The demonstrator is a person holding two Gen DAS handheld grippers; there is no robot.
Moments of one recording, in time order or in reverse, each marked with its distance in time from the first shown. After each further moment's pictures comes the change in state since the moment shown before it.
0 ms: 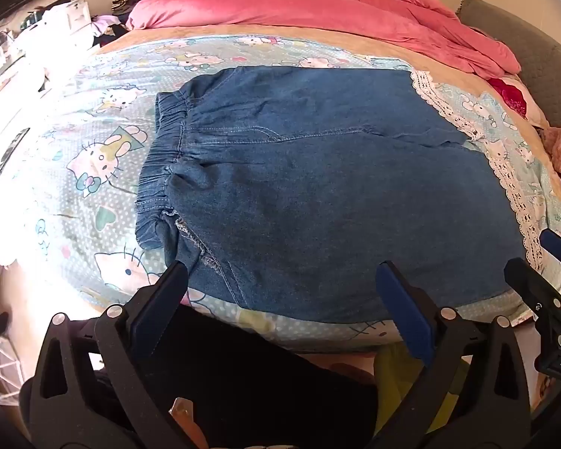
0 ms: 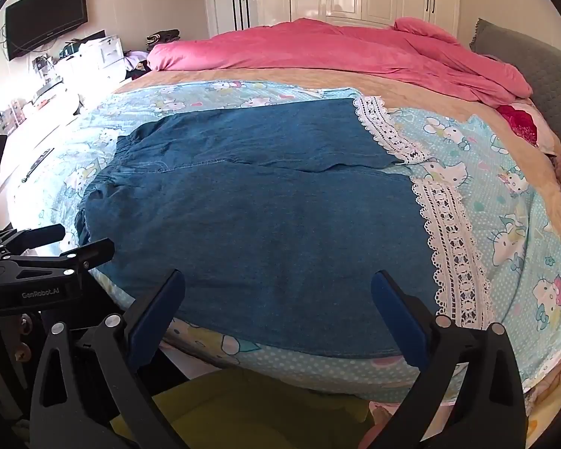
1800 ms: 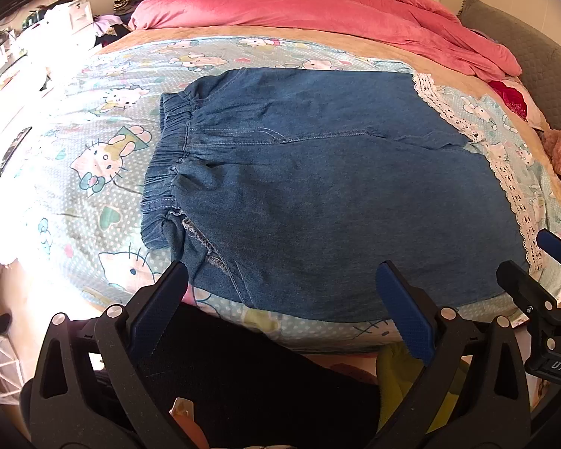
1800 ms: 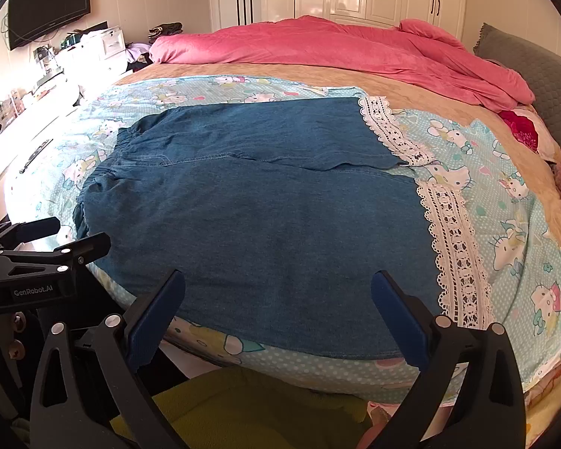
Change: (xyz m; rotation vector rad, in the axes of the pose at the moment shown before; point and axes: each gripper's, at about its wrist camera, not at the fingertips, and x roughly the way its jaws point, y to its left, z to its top) left arm -0.006 0.004 0.000 -0.002 -0.010 0.007; right arm 0.004 0.007 0.002 -0.026 0.005 -0.006
